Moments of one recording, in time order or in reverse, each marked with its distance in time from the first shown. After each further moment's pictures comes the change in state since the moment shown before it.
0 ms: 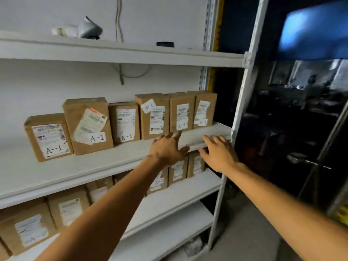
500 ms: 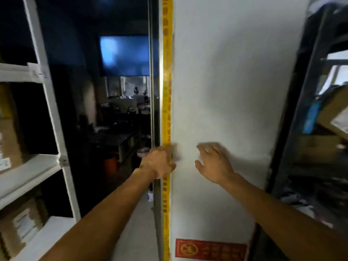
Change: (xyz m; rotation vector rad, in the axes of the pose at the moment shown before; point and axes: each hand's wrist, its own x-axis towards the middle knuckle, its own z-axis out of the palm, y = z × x) left_hand 0.013 0.422 0.106 -0.115 -0.167 0.912; right_hand -0.295 0.284 -0.127 -0.346 0.069 0.833
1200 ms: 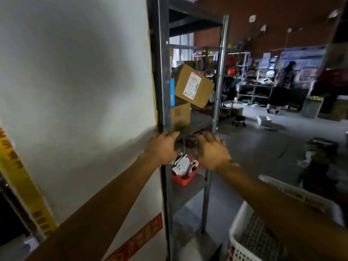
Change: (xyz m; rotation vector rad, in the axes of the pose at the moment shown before) left_hand 0.063 0.285 0.053 -0.196 -0.081 0.864; right_hand -0.168 0.156 -0.078 -0.193 -0.022 0.860
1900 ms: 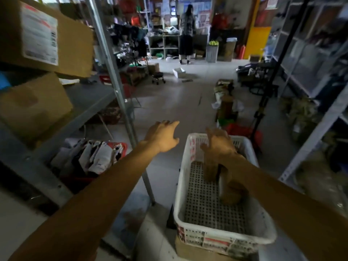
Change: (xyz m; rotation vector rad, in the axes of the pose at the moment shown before) left_hand 0.208 0.226 0.215 -0.088 -0.289 0.529; right_hand -0.032 0.306 0.086 0.001 -0.154 0.702
